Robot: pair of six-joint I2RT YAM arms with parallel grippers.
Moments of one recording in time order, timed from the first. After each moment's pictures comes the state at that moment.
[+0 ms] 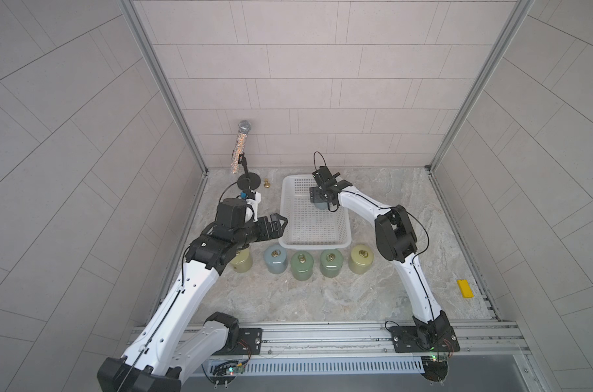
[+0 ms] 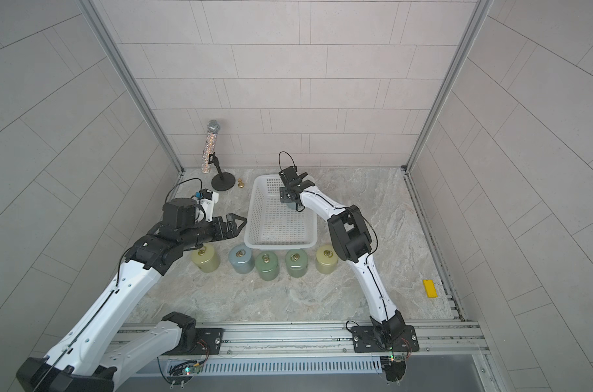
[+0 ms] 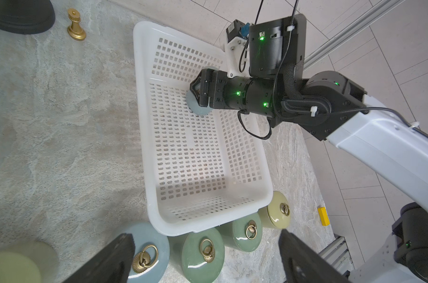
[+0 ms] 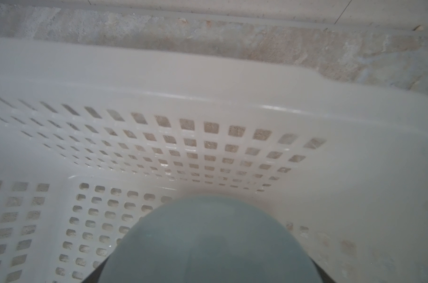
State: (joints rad) left arm -0.30 0.97 0.98 -0.64 0.31 -0.48; right arm 0.51 2.41 2.08 -0.56 0.25 0.37
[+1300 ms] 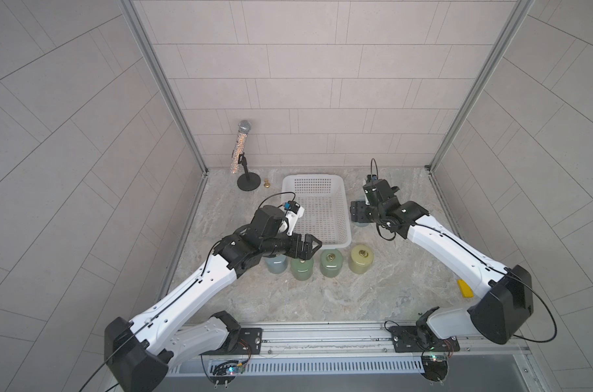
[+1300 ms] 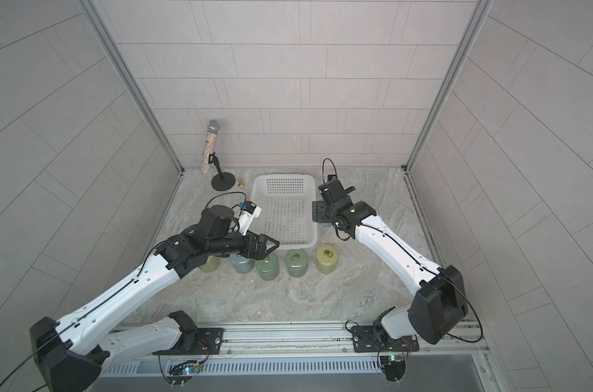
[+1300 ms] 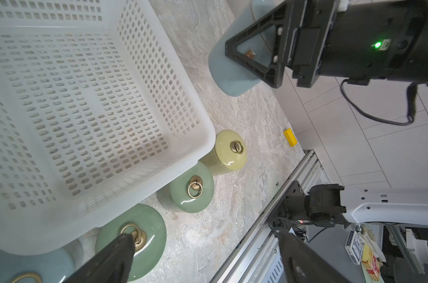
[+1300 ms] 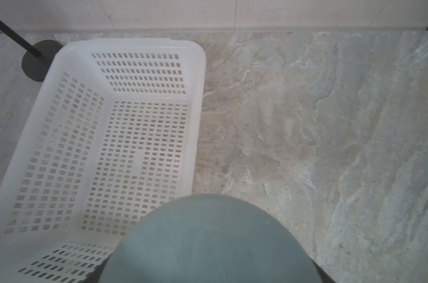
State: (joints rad) left arm -0.67 1.09 0.98 -0.57 0.35 -0.44; right arm 0.47 1.36 1.21 -0.67 0.24 0.41
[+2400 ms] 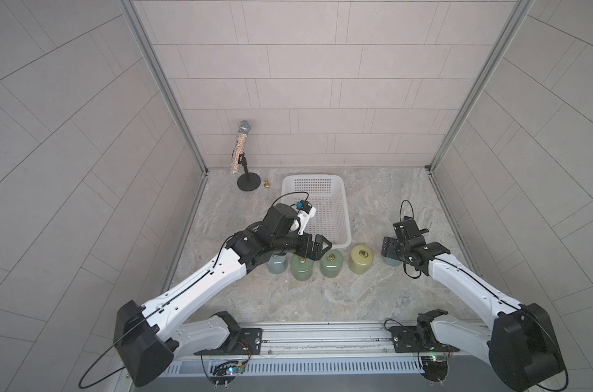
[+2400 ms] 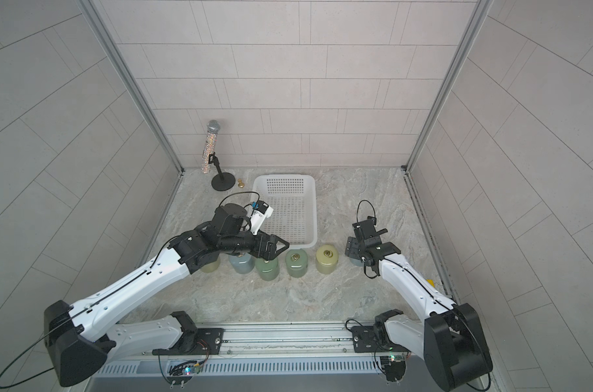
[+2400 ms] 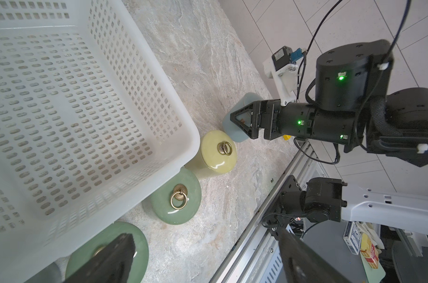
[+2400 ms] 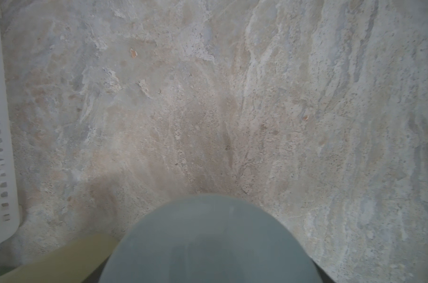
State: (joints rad) left arm -0.73 1.16 1.03 -0.53 0.34 -0.43; right arm 0.25 1.12 0.62 -0.53 0.22 0.50
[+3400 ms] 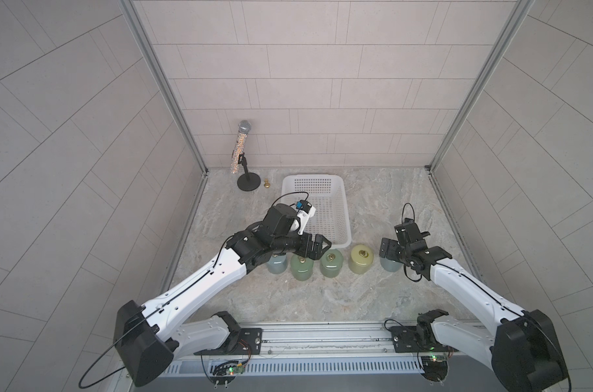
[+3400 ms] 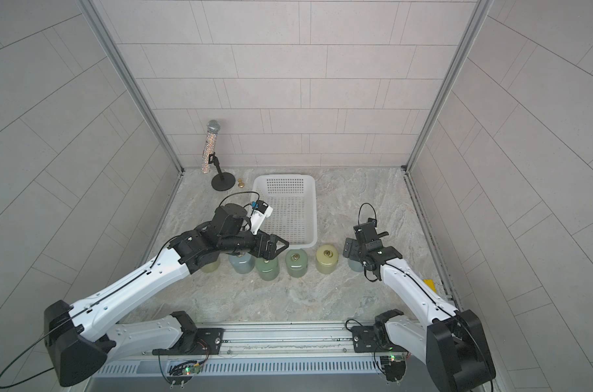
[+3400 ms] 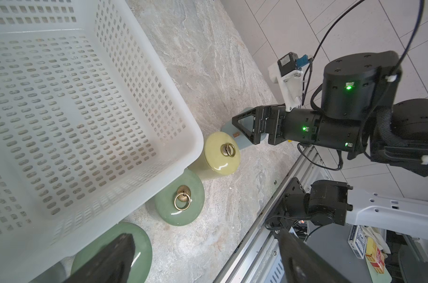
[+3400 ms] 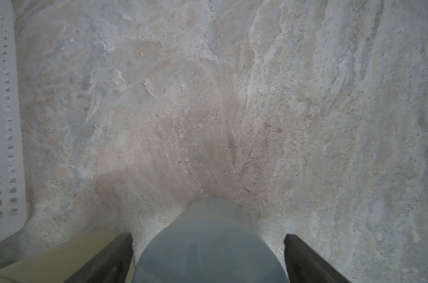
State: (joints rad) left arm -0.74 1.16 1.03 -0.53 0.32 -0.43; right arm 0.25 1.06 0.60 -0.51 0.21 0.50
